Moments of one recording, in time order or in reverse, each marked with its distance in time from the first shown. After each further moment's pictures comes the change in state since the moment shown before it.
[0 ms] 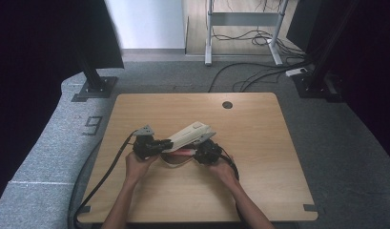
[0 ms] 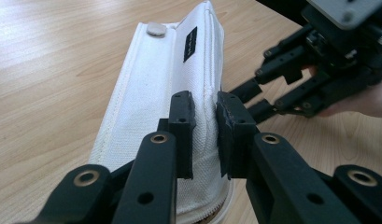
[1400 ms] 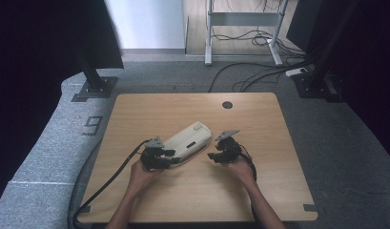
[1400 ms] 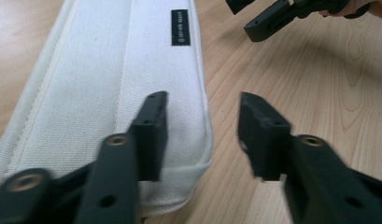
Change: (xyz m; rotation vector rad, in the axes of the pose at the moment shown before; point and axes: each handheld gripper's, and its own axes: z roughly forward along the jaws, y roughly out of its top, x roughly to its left) left arm -0.026 -0.022 0.020 0.114 -0.005 0.097; right arm -0.041 -0.037 -0.041 -0.045 -0.013 0.106
